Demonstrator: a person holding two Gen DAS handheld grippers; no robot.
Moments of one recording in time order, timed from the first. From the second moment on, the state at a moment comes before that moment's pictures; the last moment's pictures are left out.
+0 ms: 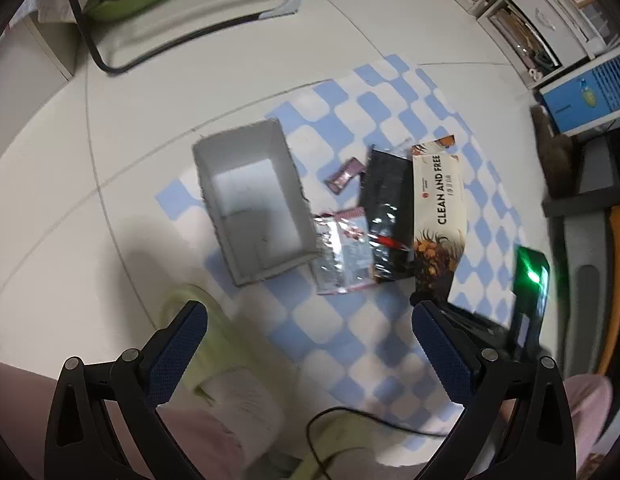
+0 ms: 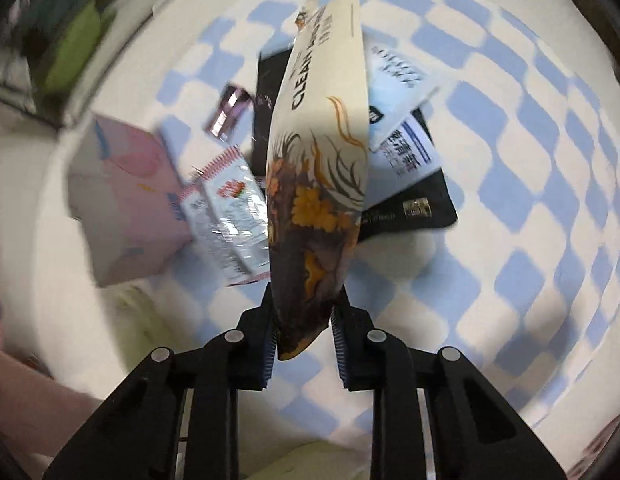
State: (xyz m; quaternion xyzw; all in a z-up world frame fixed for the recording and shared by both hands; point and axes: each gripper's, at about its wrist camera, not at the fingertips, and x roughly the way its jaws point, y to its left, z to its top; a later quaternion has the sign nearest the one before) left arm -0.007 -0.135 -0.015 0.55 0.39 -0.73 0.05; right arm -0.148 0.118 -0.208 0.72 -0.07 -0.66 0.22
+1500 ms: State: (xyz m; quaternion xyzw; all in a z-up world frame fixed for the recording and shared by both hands) left arm 0.032 -0.407 -0.127 0.39 0.51 -0.77 -0.01; right arm -0.032 0.133 -0.155 0.71 -0.13 -0.64 0.28
